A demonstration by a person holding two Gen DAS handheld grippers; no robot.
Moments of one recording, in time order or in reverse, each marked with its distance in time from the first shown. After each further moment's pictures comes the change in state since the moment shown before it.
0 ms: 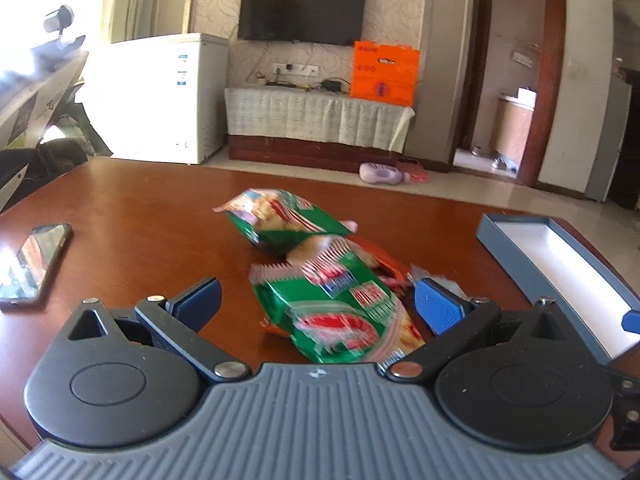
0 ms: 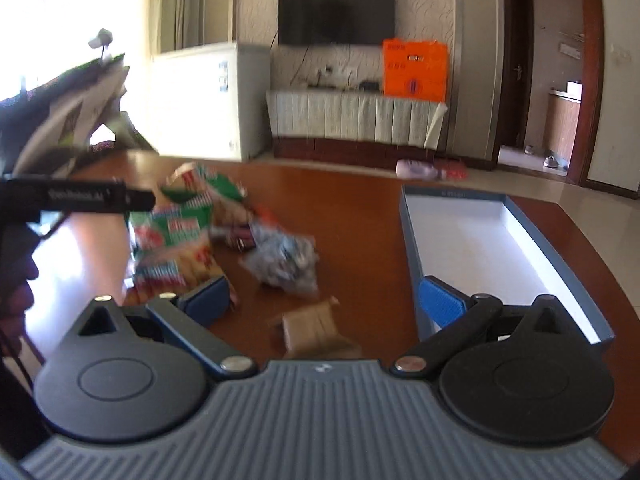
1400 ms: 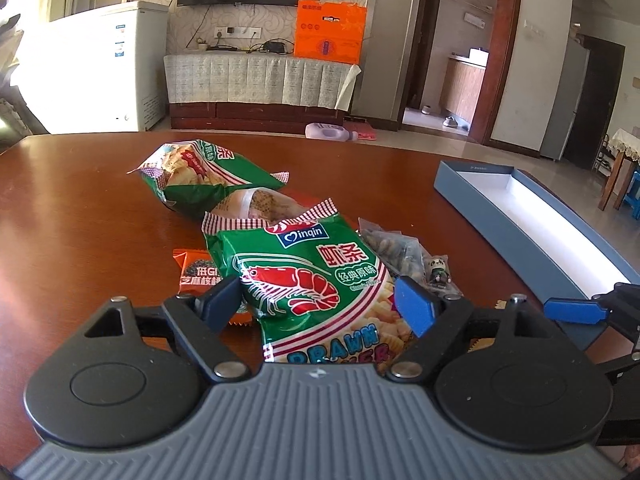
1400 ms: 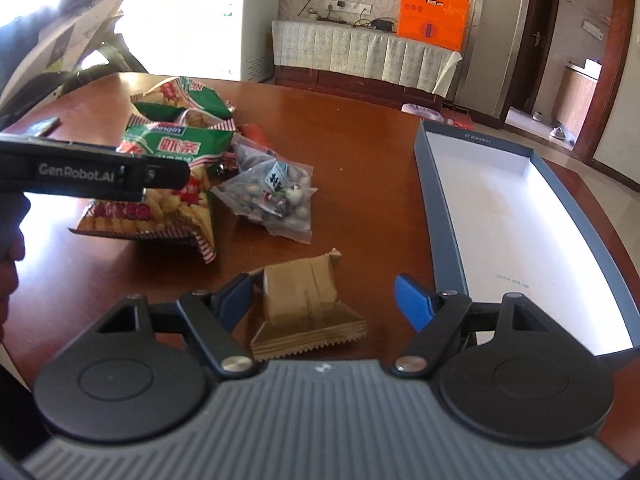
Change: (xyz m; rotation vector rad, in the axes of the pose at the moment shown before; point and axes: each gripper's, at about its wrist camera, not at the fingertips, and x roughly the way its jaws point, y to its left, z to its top) left arm 0.090 -0.024 -0.011 0.055 0.107 -0.160; right arm 0.056 0.015 -0.014 -0.064 0.177 -0.006
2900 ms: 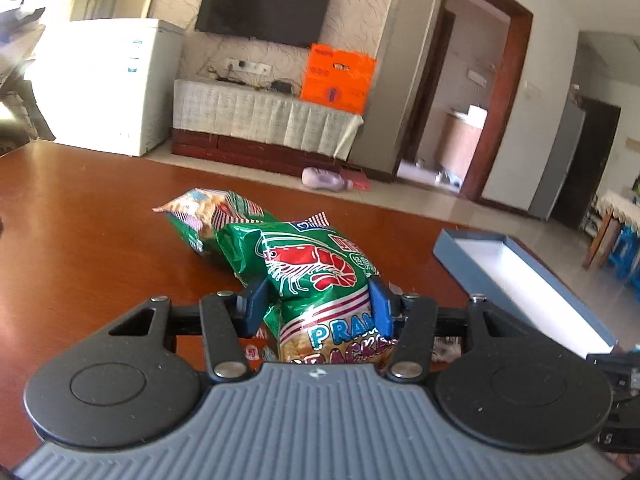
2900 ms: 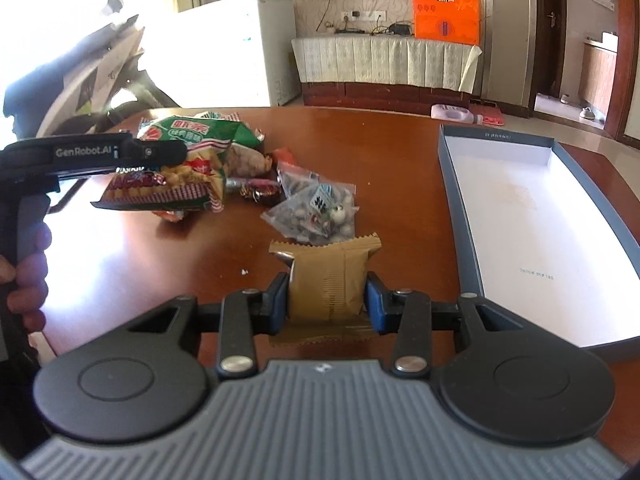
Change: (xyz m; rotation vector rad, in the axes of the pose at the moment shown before) left arm -0.018 0.041 0.015 -0.122 -0.156 -0.048; right arm -0.022 -0.007 0.006 0.123 -0.049 0.139
